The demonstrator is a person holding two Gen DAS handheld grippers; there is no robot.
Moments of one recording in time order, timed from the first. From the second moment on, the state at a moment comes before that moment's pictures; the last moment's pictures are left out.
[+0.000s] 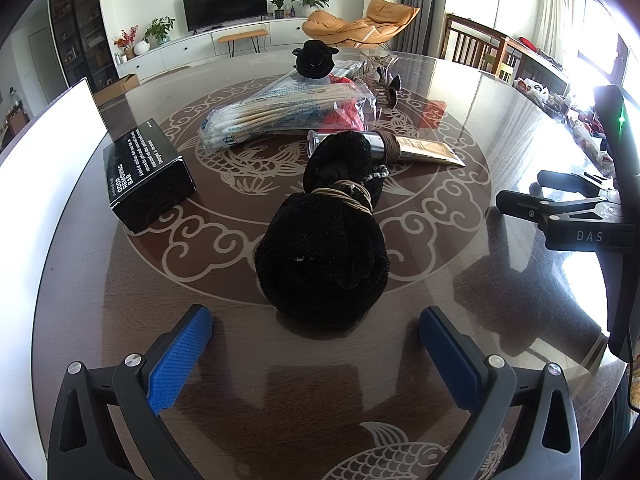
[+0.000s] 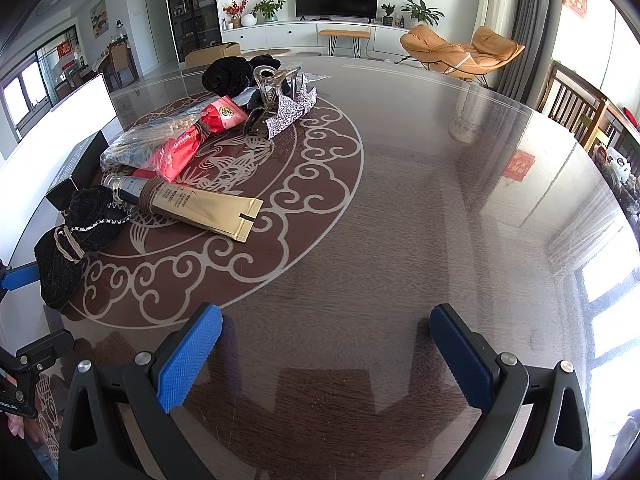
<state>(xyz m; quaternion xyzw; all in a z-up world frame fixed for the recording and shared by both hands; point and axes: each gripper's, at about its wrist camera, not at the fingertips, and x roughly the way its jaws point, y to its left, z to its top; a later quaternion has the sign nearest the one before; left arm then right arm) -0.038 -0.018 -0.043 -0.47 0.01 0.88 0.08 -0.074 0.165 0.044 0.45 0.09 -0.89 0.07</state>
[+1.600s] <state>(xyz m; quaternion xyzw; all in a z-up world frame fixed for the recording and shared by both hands) -0.104 -0.017 -0.023 -0.50 0.05 0.85 0.15 -0.074 0.165 0.043 0.45 0.08 -0.89 0.07</state>
